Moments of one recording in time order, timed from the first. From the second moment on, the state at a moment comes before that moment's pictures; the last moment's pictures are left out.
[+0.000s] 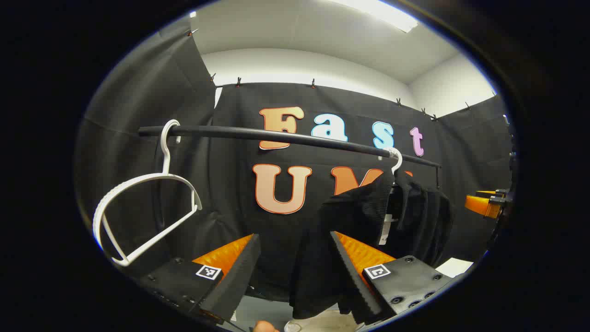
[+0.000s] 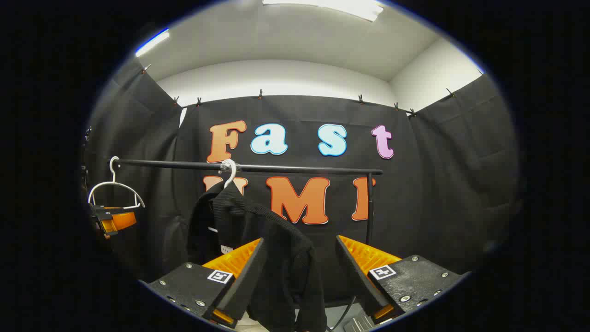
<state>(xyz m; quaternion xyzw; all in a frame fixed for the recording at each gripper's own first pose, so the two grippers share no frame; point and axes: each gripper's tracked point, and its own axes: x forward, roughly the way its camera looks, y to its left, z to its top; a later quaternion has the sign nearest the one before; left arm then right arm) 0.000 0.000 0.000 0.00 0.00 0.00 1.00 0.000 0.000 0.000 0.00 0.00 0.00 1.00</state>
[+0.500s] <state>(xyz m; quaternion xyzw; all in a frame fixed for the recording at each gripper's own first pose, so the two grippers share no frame) -0.005 0.003 0.004 0.01 -0.01 0.00 1.00 0.002 0.006 0.001 0.00 0.00 0.01 1.00</state>
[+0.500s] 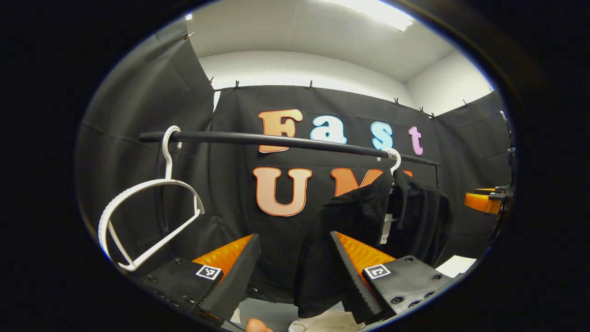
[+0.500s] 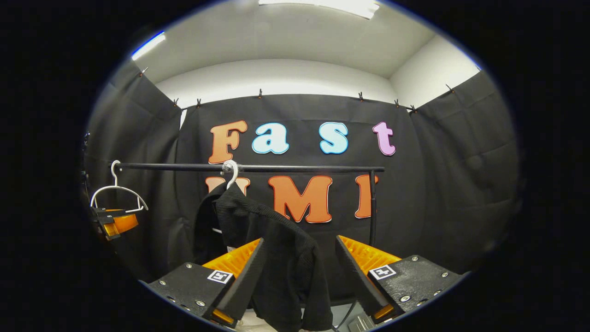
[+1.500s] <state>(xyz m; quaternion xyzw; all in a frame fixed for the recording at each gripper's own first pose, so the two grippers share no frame) -0.003 -0.011 -0.008 0.00 0.00 -0.02 1.00 0.012 0.024 -0.049 0.02 0.04 0.02 1.00</state>
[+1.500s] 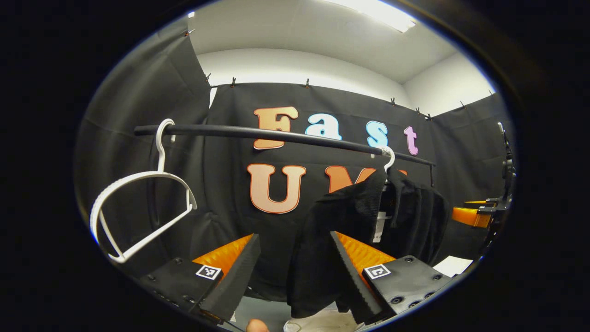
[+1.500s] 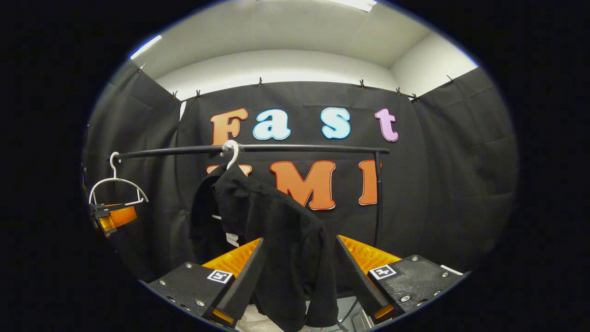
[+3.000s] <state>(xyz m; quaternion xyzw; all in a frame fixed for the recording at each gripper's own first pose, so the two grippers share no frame) 0.128 -0.133 -0.145 -0.02 0.05 -0.11 0.99 0.124 0.078 -0.170 0.02 0.05 -0.03 1.00</state>
